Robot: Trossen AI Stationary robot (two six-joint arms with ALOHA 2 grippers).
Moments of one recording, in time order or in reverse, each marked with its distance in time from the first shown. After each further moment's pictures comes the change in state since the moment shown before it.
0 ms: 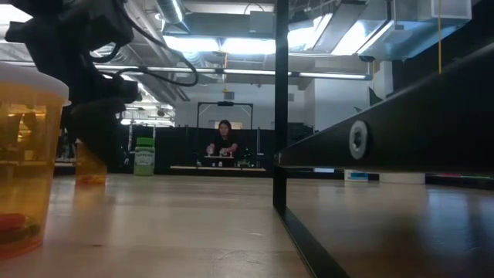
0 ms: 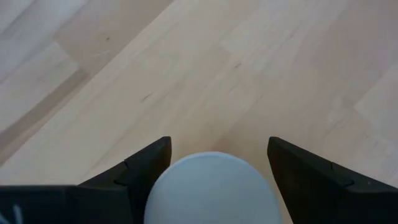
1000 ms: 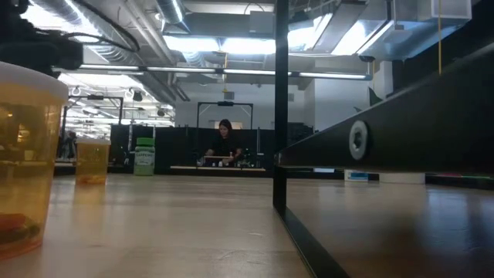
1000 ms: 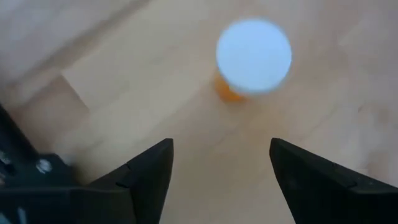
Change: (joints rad) left arm -0.367 -0.265 0.077 -0.598 -0.020 -0.562; right arm 0.000 0.000 0.000 0.004 0.000 0.001
